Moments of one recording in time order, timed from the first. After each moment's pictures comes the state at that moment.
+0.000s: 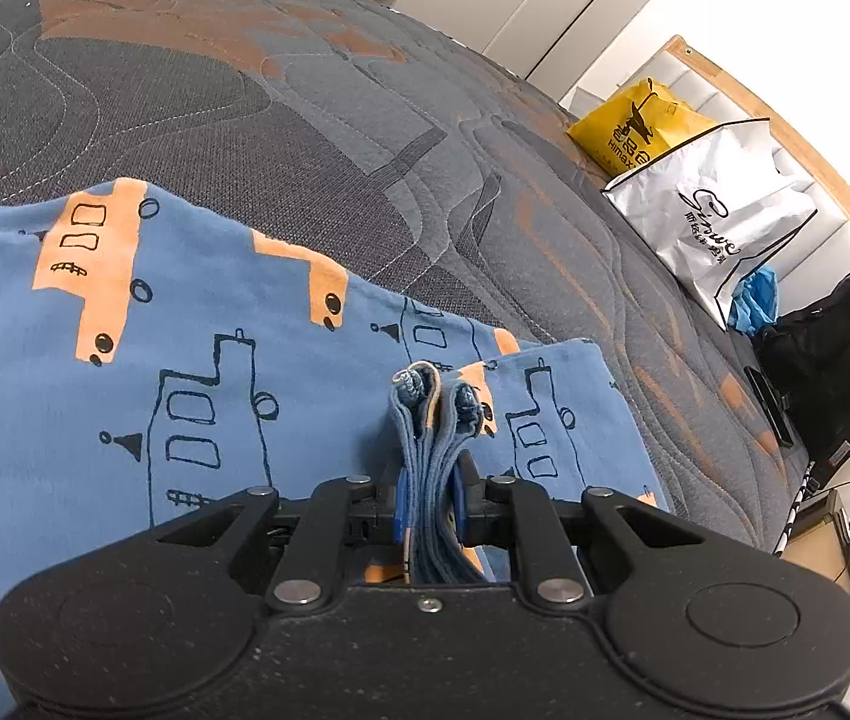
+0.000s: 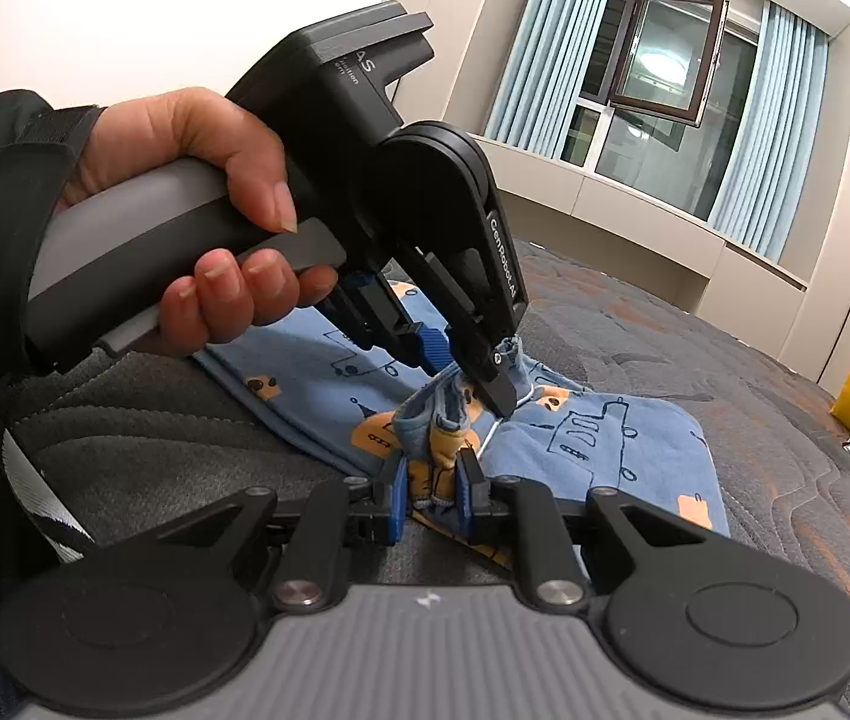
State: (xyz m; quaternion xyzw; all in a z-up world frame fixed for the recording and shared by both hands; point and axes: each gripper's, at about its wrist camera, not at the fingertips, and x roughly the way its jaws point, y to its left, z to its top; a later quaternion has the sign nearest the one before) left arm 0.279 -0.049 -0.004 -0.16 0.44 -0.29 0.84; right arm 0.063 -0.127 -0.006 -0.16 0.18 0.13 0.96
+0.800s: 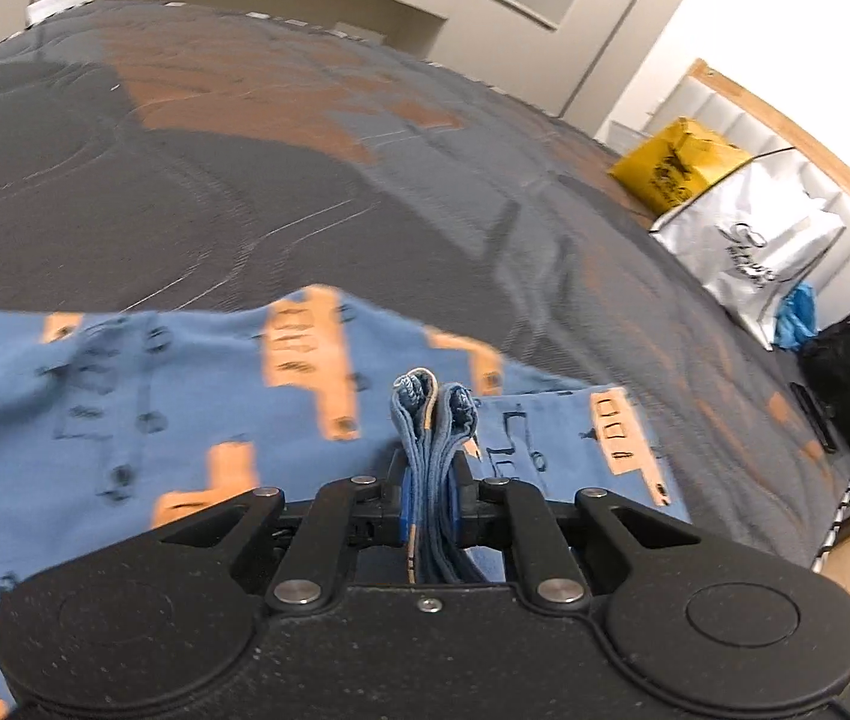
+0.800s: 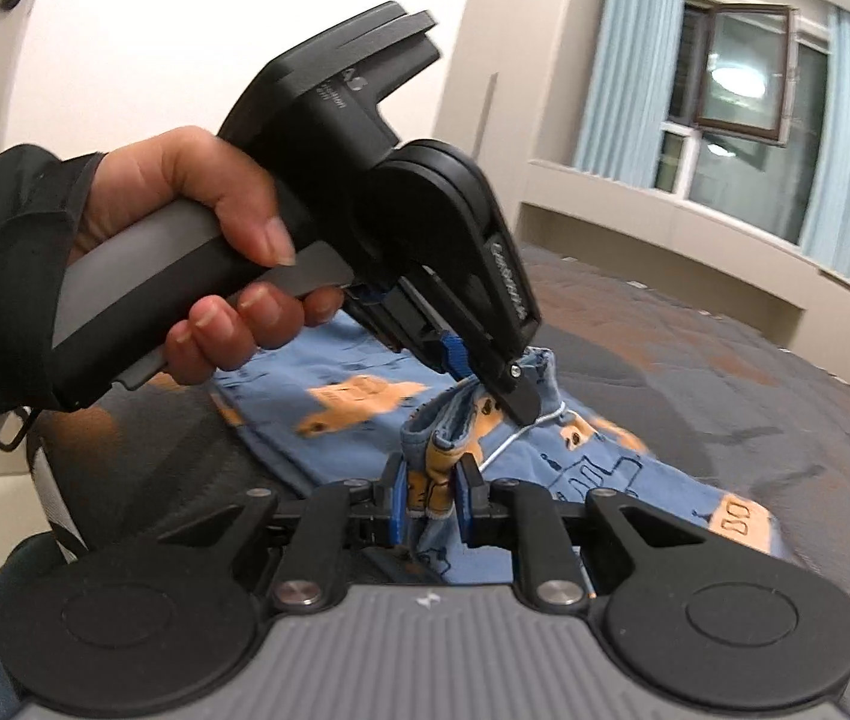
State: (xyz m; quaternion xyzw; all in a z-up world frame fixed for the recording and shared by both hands) left arm 0.276 0.043 0.032 -0.12 0.41 -0.24 0.87; right arm 0.088 -0.074 0.025 -0.15 0.18 0.24 0.94
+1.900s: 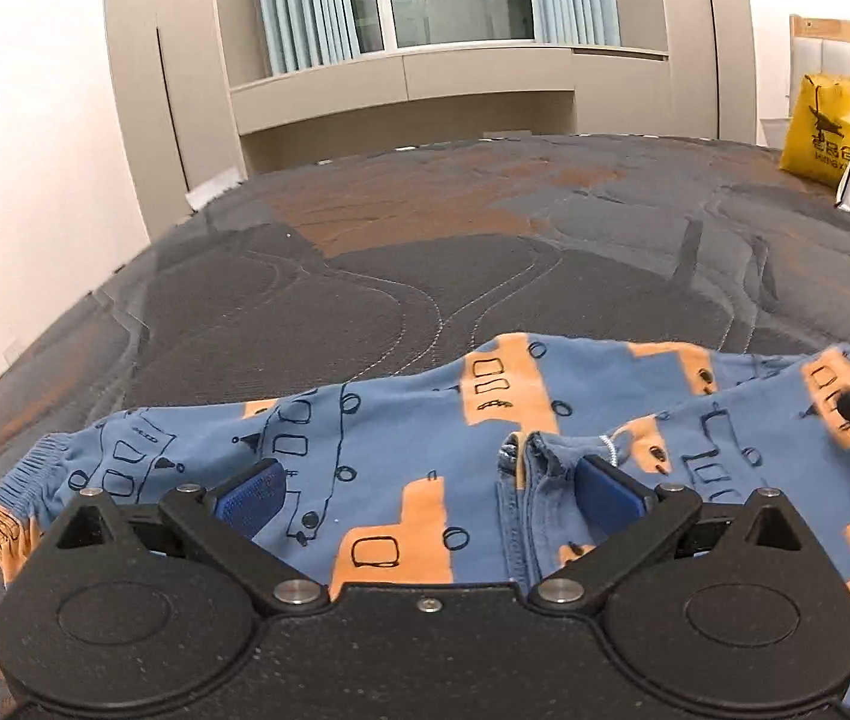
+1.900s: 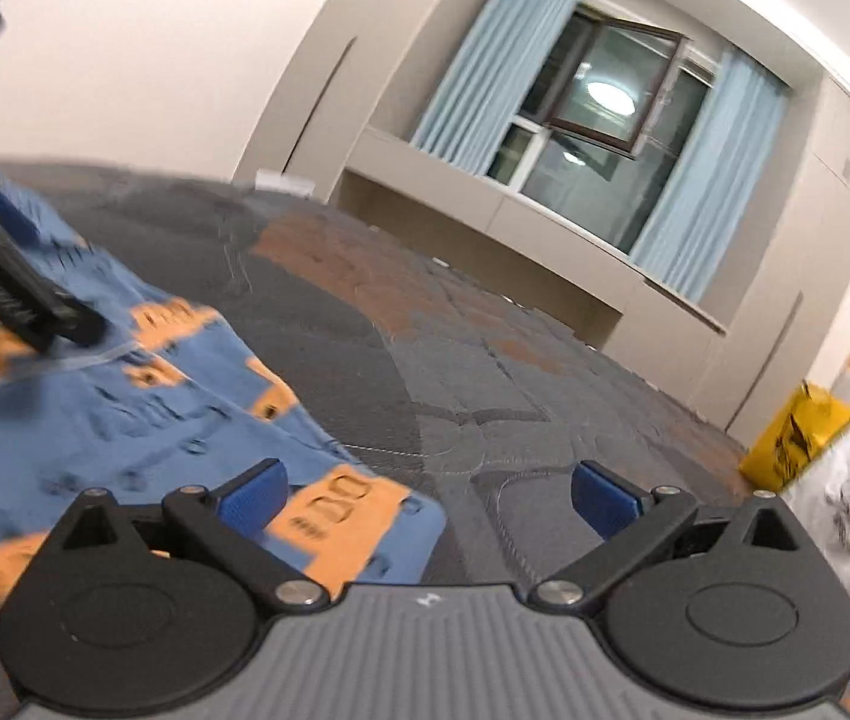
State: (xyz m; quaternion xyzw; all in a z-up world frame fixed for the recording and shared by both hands) left arm 0.239 0.006 0.009 0.08 0.28 -0.02 0.96; right arm 0.175 -0.175 0.016 -0.24 0.15 0.04 0.96
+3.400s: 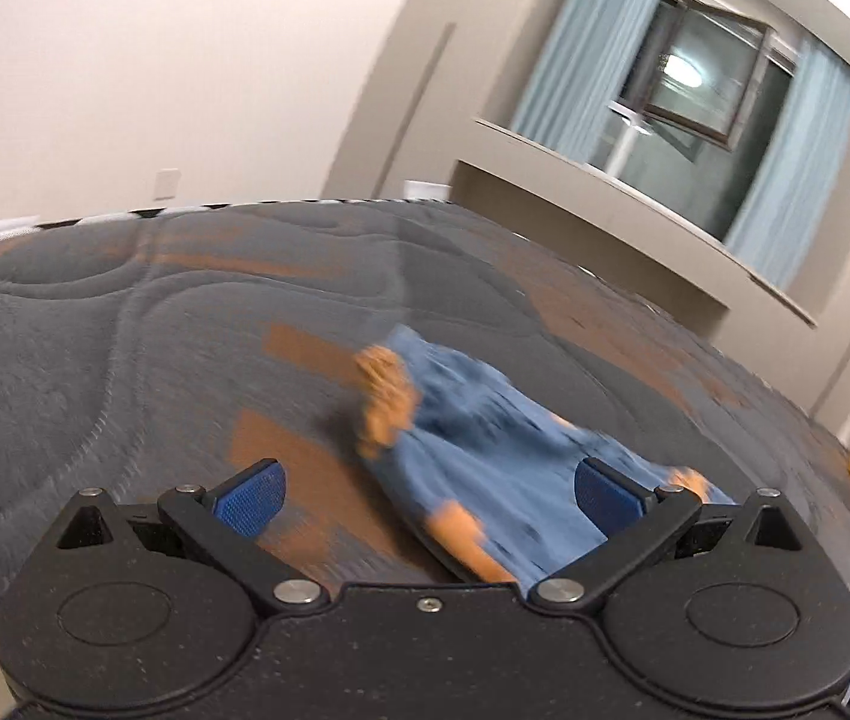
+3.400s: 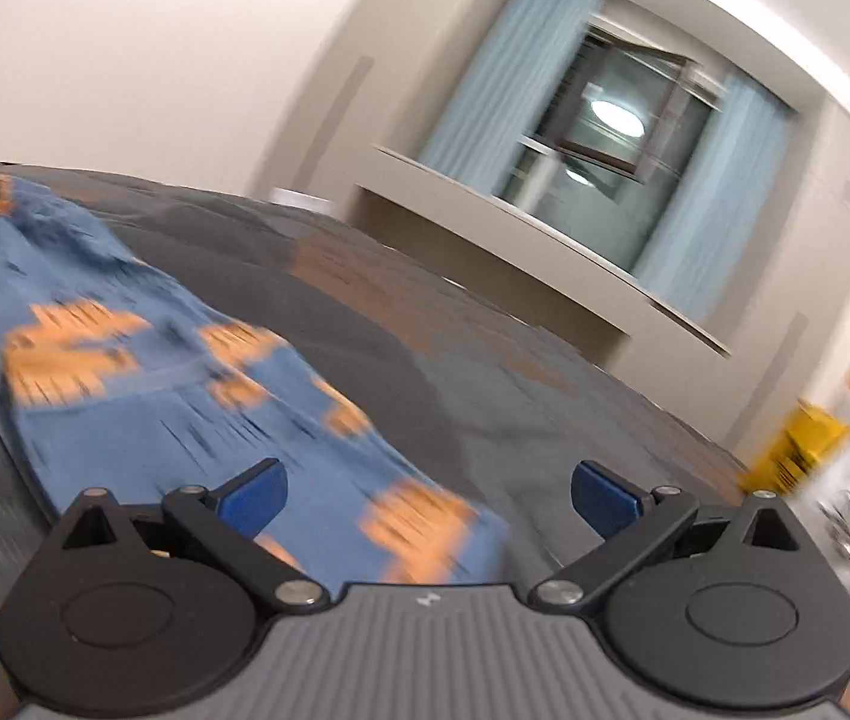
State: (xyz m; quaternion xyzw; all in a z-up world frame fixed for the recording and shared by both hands) left arm 0.137 0.177 0.009 -0.22 0.19 0.10 0.95; right arm 0.142 -0.133 0.013 -0.24 0.13 0.07 0.96
